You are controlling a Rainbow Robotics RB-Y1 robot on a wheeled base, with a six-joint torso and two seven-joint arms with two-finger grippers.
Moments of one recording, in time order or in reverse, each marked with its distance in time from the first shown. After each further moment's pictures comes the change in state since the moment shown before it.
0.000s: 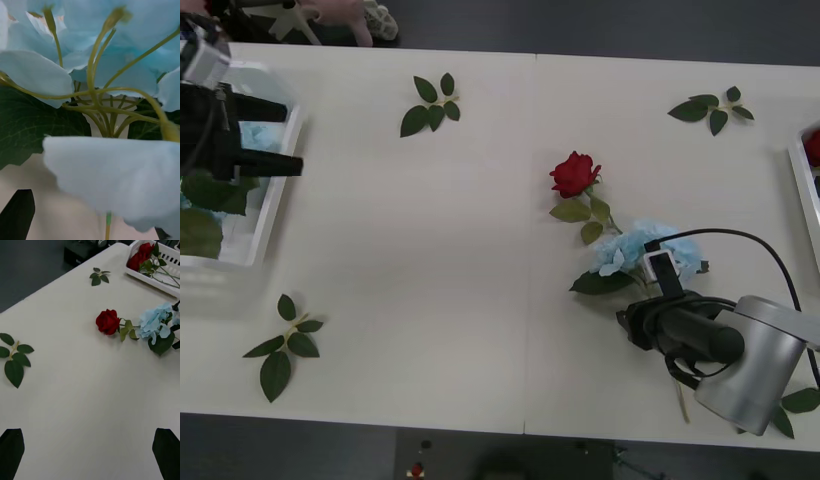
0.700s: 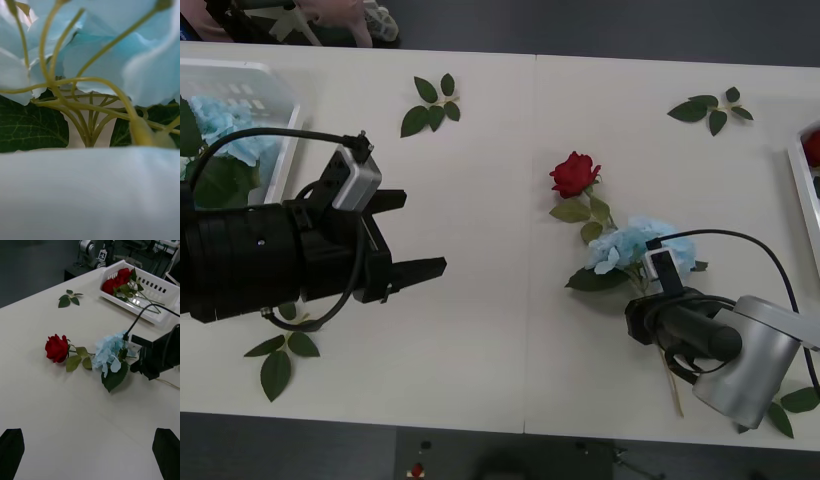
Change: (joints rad) right arm -0.002 0.022 -0.012 0.083 0.027 -0.087 0.002; left arm 0.363 -0.046 -0.142 -0.820 -0.651 -0.493 0.722
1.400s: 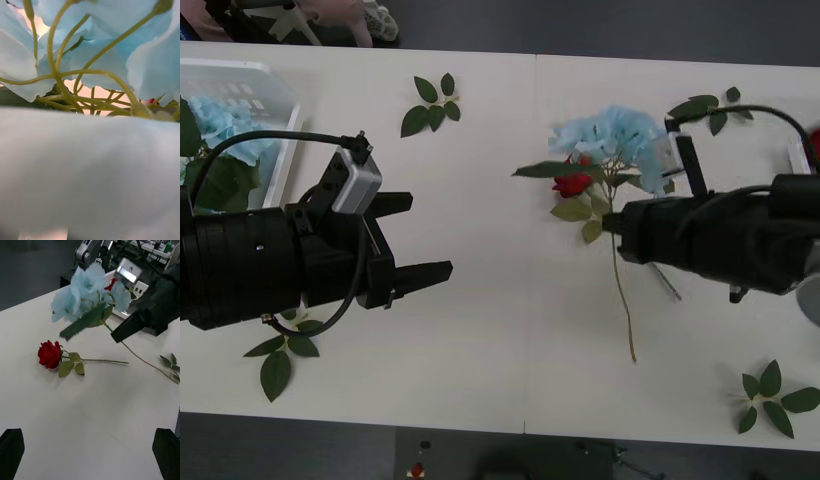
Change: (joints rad) right arm 0.014 -0.103 -0.477 -0.345 -0.940 -0.099 0.451; left arm 0.000 0.012 -0.017 -0.019 0.039 -0.057 0.000
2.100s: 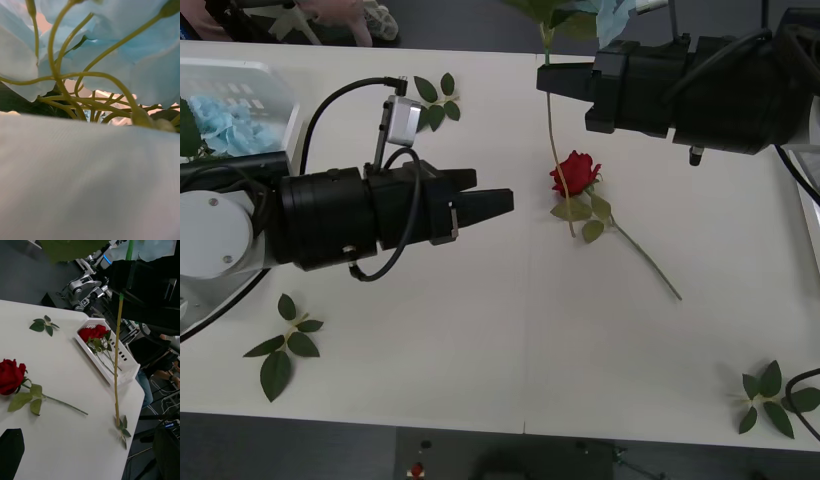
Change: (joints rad) right arm -0.341 0.318 -0.153 0.338 -0.642 0.115 0.784; left arm -0.279 -0.286 -0.169 0.372 0.403 -0.018 0.000
